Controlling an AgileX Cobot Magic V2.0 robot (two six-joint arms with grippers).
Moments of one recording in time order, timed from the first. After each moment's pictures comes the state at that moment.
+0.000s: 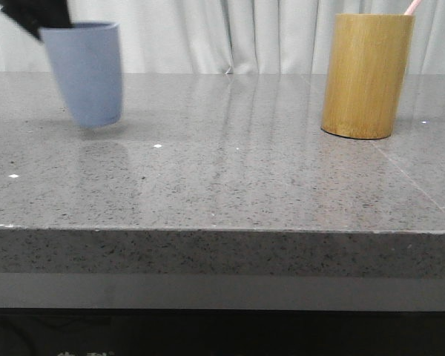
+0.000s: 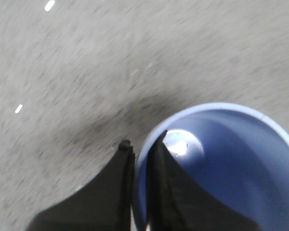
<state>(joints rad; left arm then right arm) -0.32 1.76 -1.73 -0.07 1.04 0.12 0.01 0.59 -0.75 0.11 0.82 -0.06</state>
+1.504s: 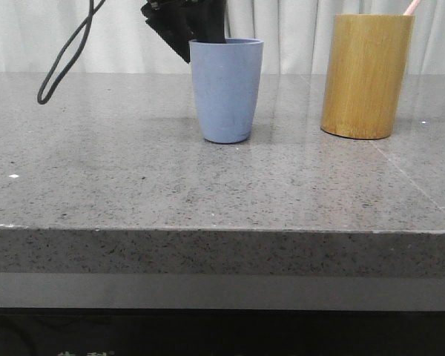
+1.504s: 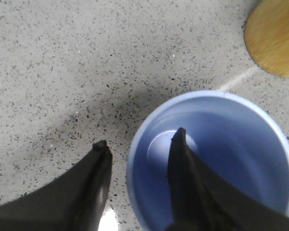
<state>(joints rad) -0.57 2.02 -2.05 -0.08 1.14 0.11 0.01 0.59 -0.75 0.11 0.85 -0.06</state>
